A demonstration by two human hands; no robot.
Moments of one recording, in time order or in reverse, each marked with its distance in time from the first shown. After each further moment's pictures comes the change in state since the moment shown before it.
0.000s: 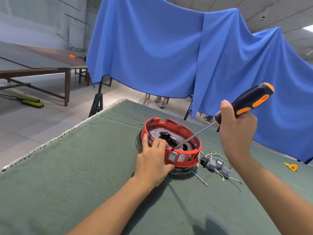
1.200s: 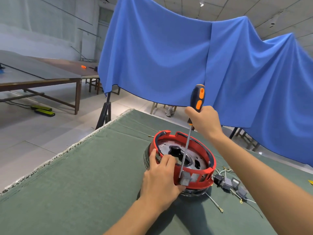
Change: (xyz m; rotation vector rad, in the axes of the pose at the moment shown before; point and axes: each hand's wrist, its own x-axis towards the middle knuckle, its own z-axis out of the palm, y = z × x) left_hand 0.004 -0.007 0.004 -0.004 0.066 0.043; right_hand 0.045 0.025 0.095 -0.244 -0.494 0.082
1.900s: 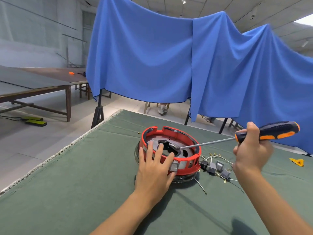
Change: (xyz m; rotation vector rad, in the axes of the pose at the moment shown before) left_hand -0.015 0.019 -0.003 0.322 0.180 0.270; right_hand -0.098 0.059 -0.090 0.659 0.816 0.311
